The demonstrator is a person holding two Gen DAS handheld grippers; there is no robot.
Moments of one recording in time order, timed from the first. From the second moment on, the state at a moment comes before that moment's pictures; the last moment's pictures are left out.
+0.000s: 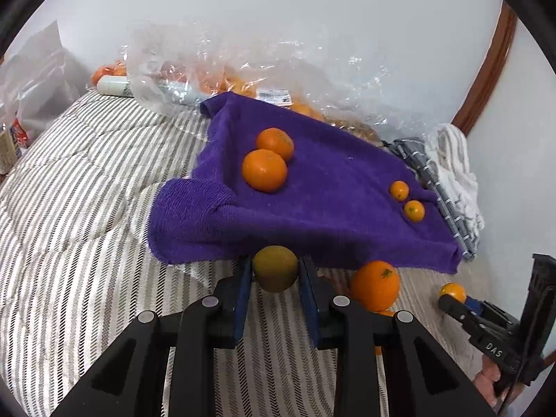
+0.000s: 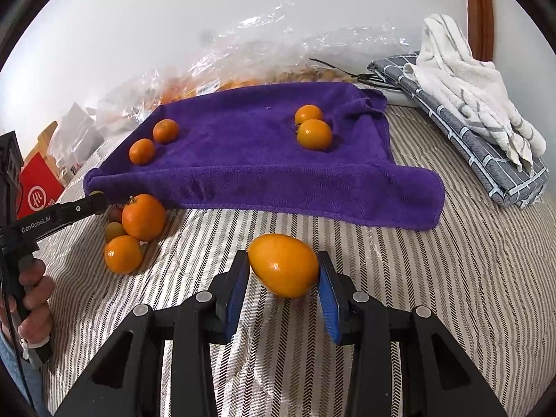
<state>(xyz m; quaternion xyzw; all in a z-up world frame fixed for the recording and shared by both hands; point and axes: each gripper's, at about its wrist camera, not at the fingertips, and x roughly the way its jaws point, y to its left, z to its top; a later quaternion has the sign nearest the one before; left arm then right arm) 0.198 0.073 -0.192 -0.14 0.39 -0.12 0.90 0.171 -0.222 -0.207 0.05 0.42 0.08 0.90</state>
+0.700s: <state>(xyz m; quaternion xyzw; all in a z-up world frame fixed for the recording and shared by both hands) 0.191 0.057 -0.173 -0.09 0.34 -0.16 0.92 0.171 -0.215 -0.208 0.04 0.42 0.12 0.90</state>
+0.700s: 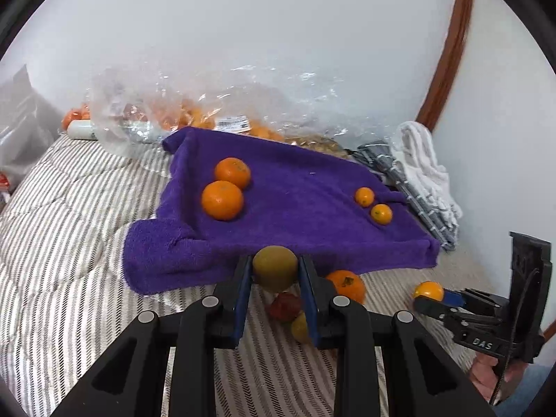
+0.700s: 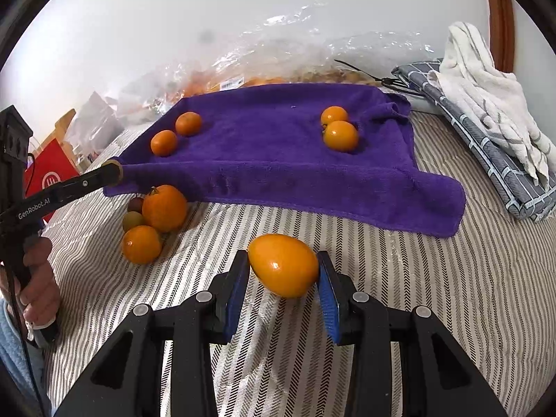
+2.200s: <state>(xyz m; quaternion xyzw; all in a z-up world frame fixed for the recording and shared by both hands) 0.181 0.059 -0.160 -0.05 0.32 -0.01 0.95 0.162 -0.246 -0.197 0.15 0.38 0.10 0.91</state>
